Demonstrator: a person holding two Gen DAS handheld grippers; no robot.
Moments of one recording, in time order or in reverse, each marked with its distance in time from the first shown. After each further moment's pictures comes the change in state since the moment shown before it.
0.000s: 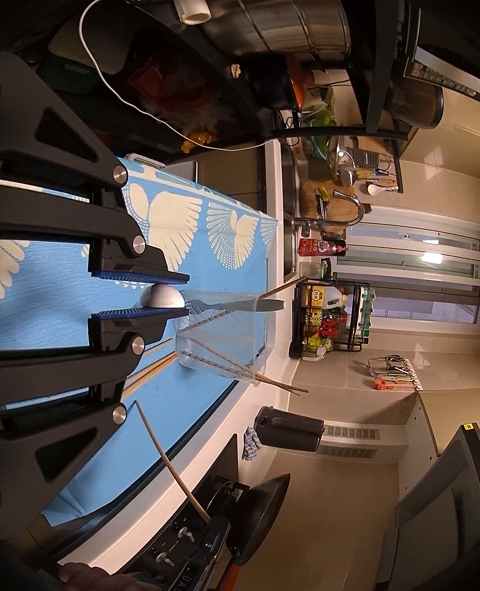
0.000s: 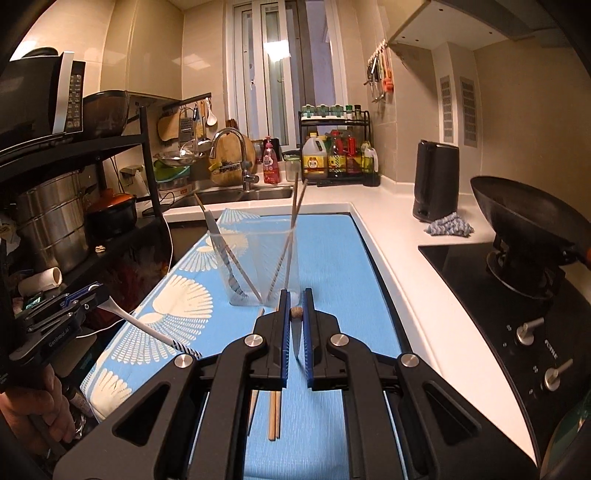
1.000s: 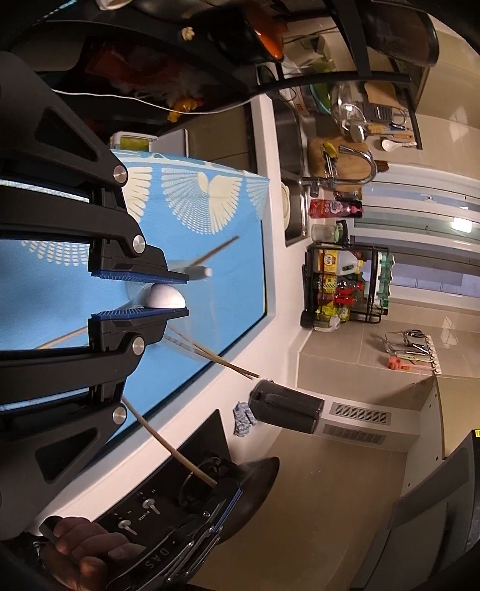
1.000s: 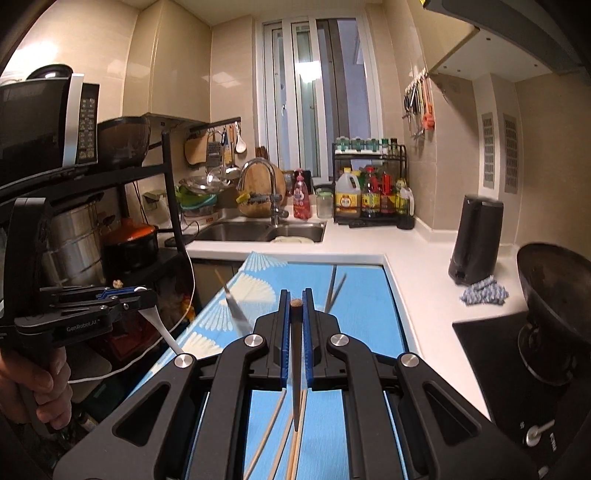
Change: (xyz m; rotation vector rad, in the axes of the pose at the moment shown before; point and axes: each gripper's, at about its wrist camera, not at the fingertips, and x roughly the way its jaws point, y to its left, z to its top) left arm 0.054 -0.004 0.131 0.023 0.146 -0.147; right arm 0.043 0.014 0.116 -0.047 -0.099 0.113
